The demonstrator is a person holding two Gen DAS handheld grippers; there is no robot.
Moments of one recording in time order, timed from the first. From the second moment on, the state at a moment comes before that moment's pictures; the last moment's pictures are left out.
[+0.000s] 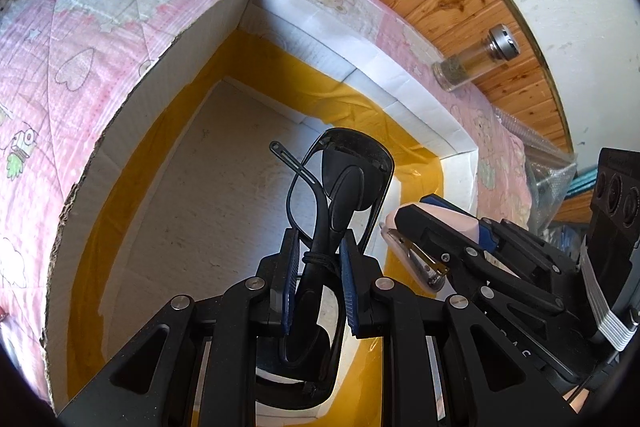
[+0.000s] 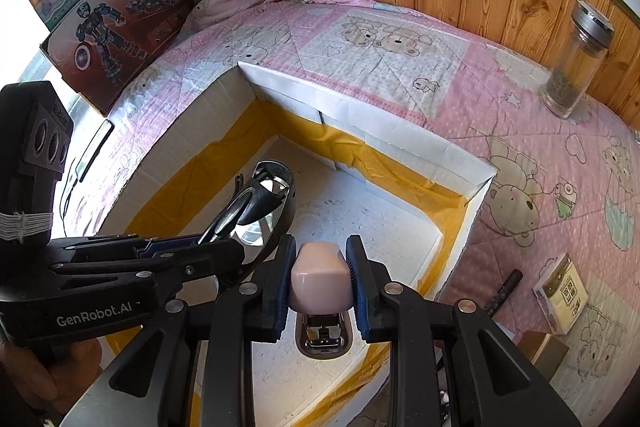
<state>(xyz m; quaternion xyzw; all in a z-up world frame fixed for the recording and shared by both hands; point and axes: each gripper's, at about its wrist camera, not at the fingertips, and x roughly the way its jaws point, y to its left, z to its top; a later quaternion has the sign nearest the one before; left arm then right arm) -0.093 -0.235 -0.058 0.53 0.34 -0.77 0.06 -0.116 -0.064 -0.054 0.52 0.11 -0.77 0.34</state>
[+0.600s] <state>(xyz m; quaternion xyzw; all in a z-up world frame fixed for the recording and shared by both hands) -0.118 -0.247 -0.090 0.55 0.37 -0.75 0.09 -0.156 -0.083 -0.076 0.57 0.13 -0.75 0.31</state>
